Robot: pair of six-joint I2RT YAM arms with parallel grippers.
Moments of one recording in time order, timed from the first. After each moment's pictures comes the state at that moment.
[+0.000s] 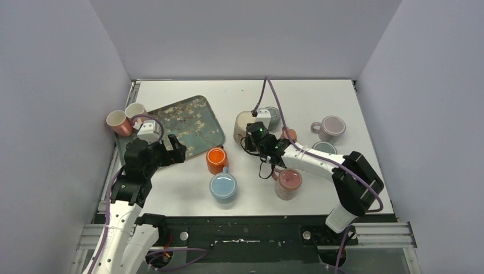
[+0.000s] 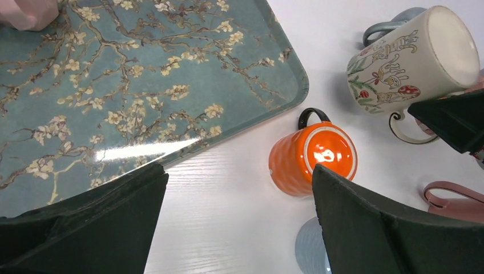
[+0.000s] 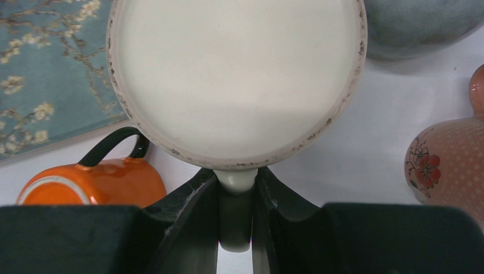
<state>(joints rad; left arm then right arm) -0.14 0.65 0.65 -0.42 0.05 -0.31 0.80 1.62 1.02 -0.05 0.35 0.54</state>
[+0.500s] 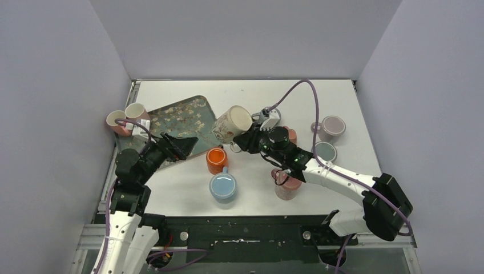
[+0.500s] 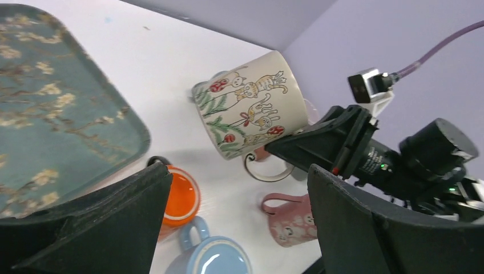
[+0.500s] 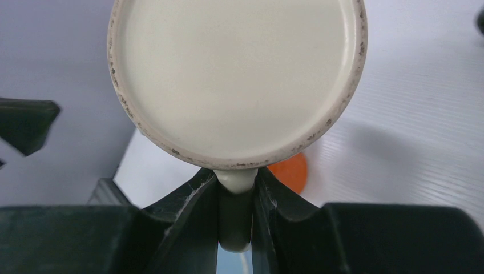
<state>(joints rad) -0.14 0.54 0.61 -0.12 0.36 -0.66 0.79 1.36 0.84 0.22 0.03 0.66</state>
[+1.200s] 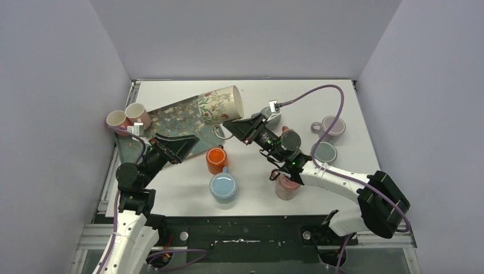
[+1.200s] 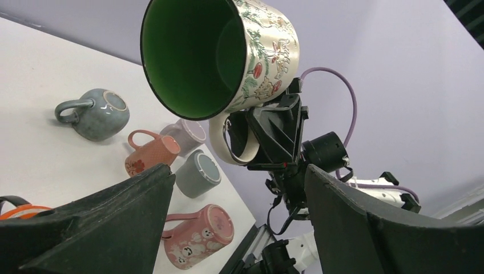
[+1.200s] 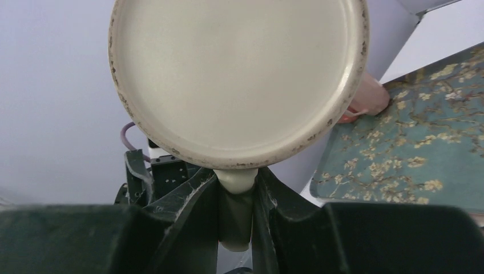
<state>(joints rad) -0.14 0.53 0.40 0.47 0.55 -1.15 0.81 1.35 0.76 0.87 -0.12 1.06</state>
